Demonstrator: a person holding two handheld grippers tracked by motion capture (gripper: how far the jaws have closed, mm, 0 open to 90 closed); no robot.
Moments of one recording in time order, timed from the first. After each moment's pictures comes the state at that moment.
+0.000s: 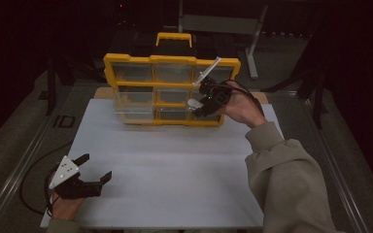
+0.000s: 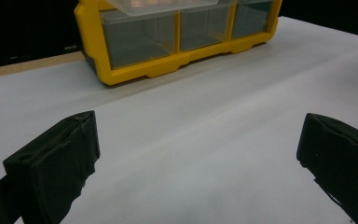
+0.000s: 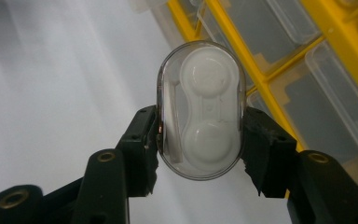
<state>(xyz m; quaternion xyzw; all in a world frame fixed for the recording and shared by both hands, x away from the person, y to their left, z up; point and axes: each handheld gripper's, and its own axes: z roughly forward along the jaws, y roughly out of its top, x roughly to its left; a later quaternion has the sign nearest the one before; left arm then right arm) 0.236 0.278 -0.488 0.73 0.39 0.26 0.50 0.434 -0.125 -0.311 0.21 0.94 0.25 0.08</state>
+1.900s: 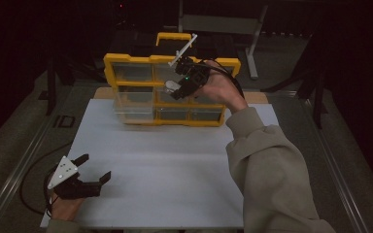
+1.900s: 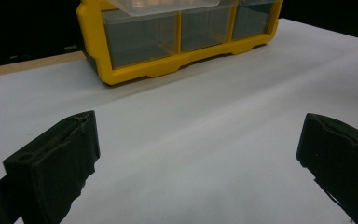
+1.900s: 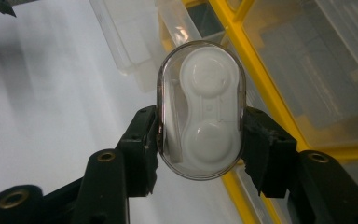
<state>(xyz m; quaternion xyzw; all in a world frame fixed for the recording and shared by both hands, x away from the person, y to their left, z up) 0.235 0.280 -0.488 0.73 0.40 0.25 0.50 0.456 -0.066 -0.270 0.18 0.94 0.27 0.10</state>
